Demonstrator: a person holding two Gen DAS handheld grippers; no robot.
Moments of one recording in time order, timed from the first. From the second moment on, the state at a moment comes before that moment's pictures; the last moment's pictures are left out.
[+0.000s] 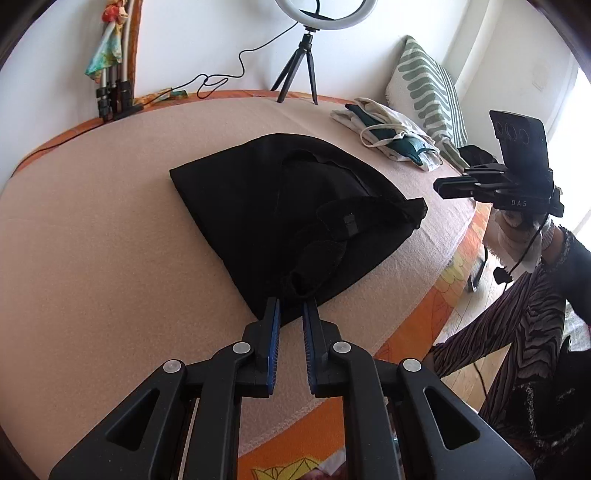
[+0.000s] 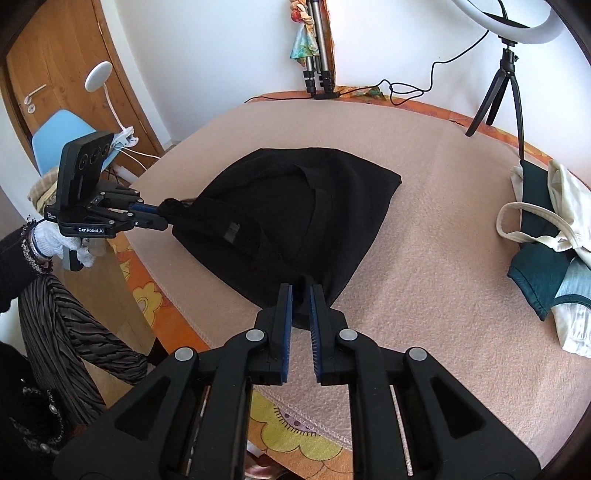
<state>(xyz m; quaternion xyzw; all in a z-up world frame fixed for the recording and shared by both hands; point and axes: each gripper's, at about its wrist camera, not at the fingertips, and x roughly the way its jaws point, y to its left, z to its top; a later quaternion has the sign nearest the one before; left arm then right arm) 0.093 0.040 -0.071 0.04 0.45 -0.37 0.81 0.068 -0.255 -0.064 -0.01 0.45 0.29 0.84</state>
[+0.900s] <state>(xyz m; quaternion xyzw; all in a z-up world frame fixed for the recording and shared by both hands) 0.089 -0.051 -0.084 0.18 0.41 -0.33 0.83 0.052 -0.151 -0.096 -0.23 0.42 0.27 0.84</state>
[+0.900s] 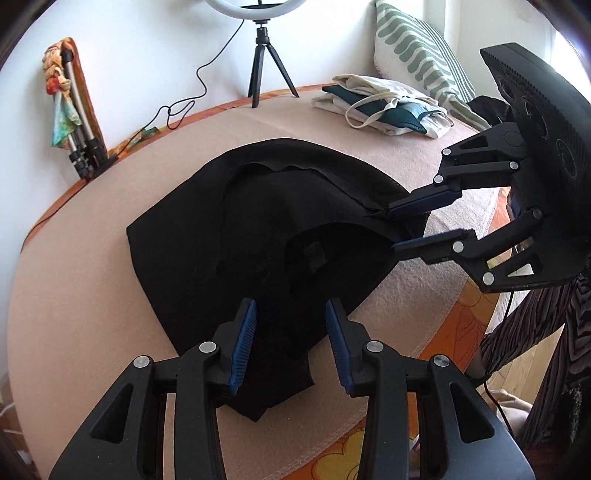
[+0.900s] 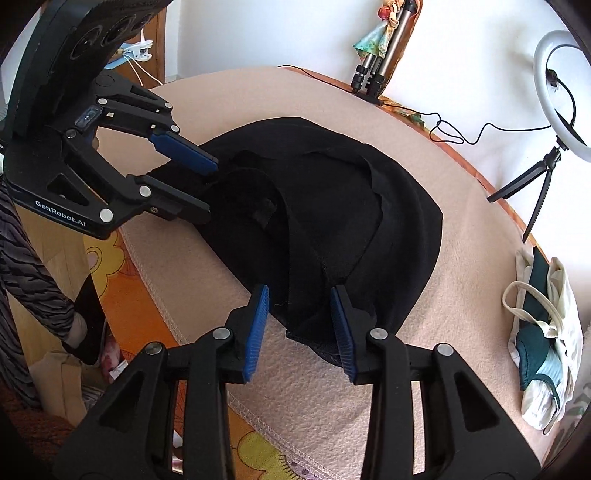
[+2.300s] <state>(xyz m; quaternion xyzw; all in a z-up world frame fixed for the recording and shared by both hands) 0.061 -0.010 -0.068 0.12 0.42 -0.39 0.81 0.030 -0.175 -0.067 -0.23 0.43 0.34 0.80</state>
